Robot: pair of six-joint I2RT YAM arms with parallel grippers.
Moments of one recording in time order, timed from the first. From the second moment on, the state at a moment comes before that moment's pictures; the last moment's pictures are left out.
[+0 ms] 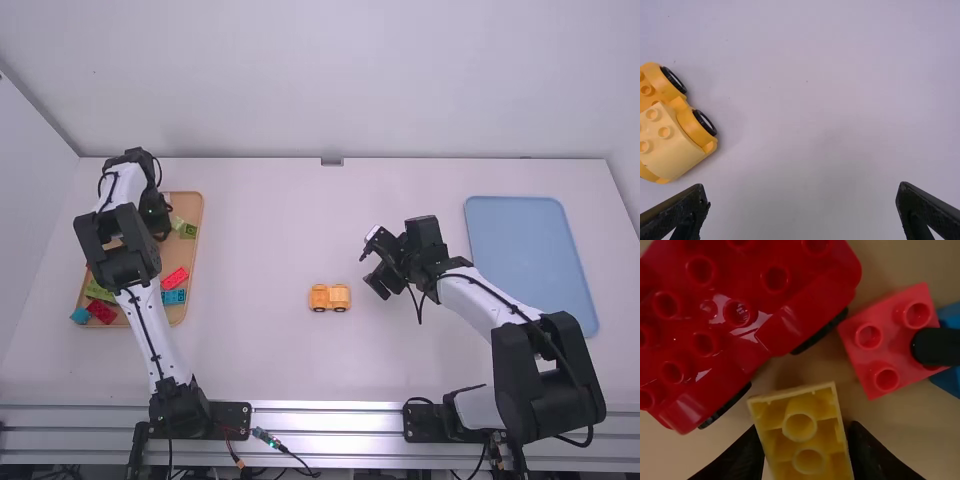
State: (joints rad) left arm 0.39 2.49 2.11 -1.17 -0.17 -1.63; right arm 0.28 1.51 0.72 -0.20 -0.33 -0.61
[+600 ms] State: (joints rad) left arm 0.39 2.49 2.11 -1.16 -0.17 -1.58; right arm 0.28 1.51 0.72 -0.20 -0.33 -0.61
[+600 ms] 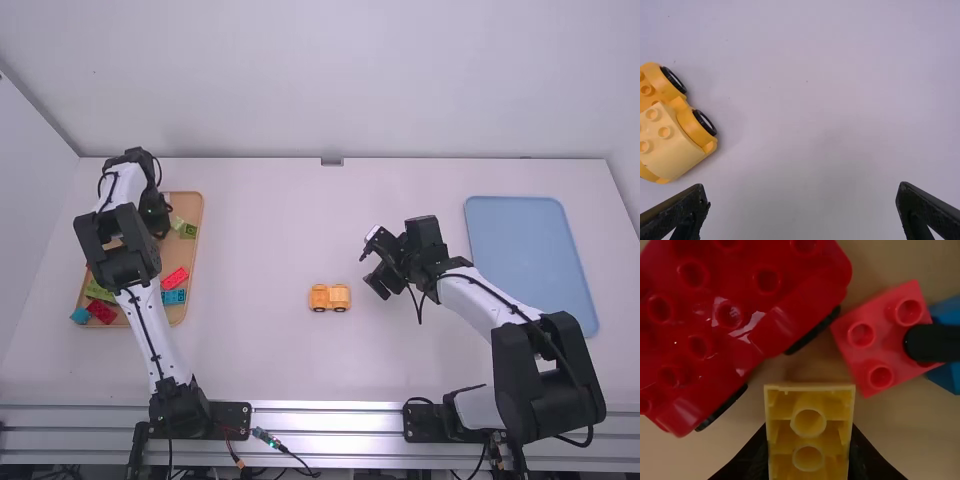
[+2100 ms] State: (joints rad) left arm 0.26 2.43 2.22 -1.11 -0.17 -0.86; right arm 0.28 1.51 0.77 -0.04 -0.41 -0.37
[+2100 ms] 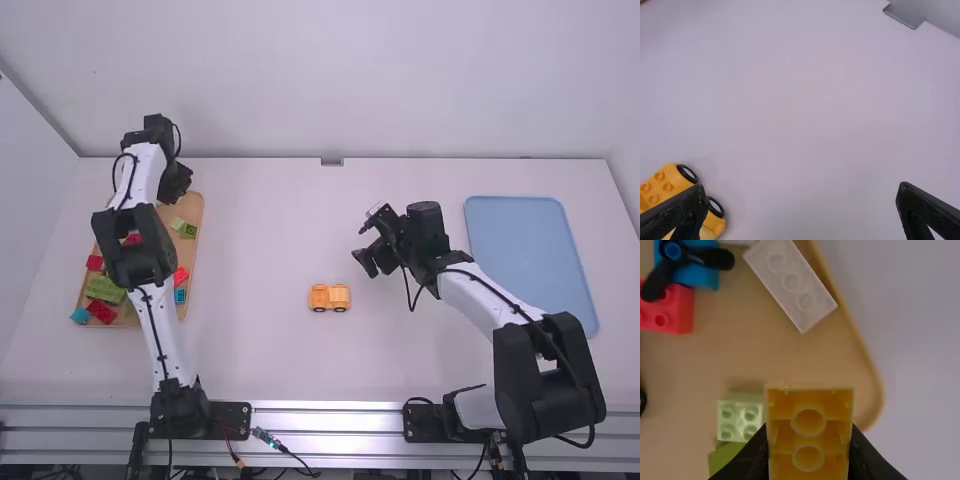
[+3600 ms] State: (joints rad) left arm -0.15 1.47 0.61 0.34 1.17 0.13; right arm 0.21 1.75 0.77 0.52 -1.41 -0.10
